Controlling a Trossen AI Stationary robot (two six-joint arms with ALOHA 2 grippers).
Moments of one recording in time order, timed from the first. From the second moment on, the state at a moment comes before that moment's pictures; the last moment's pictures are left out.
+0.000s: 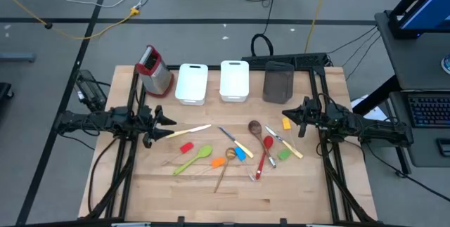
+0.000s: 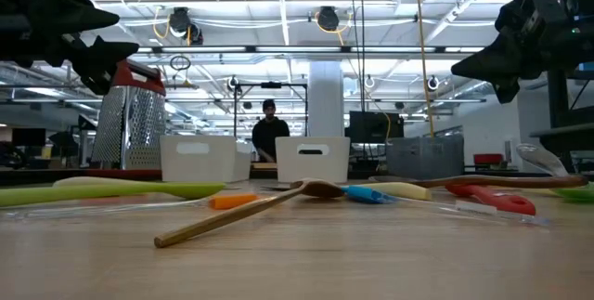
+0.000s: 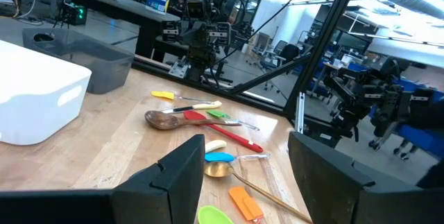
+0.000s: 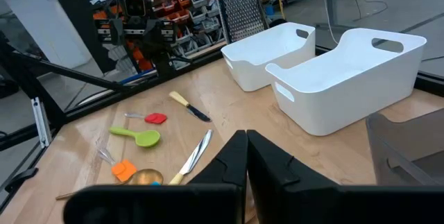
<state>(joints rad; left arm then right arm) -0.06 0.01 0.01 0.03 0.04 -0.35 -0.13 0.10 0.12 -0.14 0.10 0.35</state>
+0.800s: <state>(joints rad) -0.06 0.01 0.01 0.28 -0.15 -0.24 -0.13 0.10 0.12 -0.14 0.10 0.35</state>
